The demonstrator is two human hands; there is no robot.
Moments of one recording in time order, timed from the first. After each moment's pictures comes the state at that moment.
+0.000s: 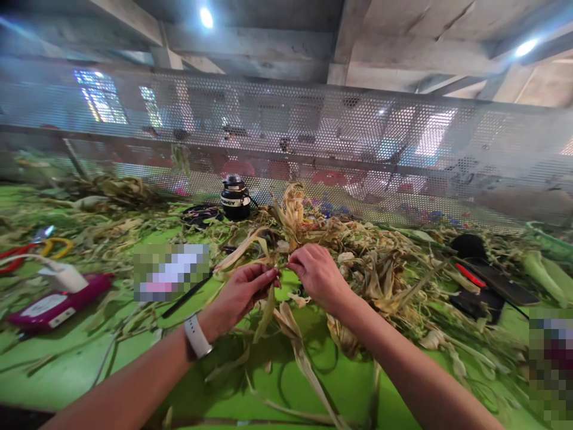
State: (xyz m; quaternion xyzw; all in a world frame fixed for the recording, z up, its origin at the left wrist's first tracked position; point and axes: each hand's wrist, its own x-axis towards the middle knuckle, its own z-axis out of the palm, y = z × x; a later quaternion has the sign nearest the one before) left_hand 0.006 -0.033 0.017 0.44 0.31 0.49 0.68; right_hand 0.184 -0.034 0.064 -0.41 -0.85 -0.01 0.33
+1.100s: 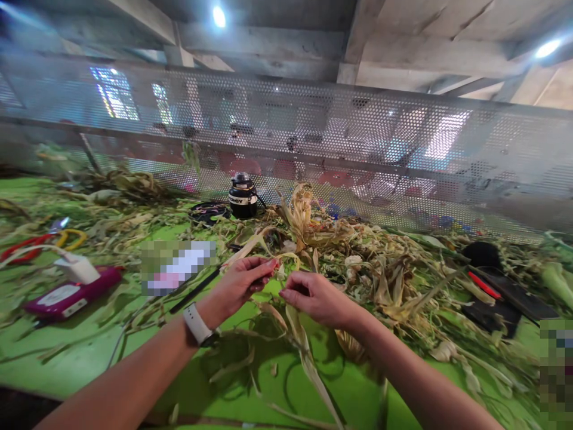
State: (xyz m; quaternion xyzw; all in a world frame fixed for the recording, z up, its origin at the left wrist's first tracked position) left_hand -0.007 -0.022 0.024 0.44 0.35 0.50 0.66; right_hand 0.177 -0.038 0.048 -0.39 -0.83 0.34 0.21
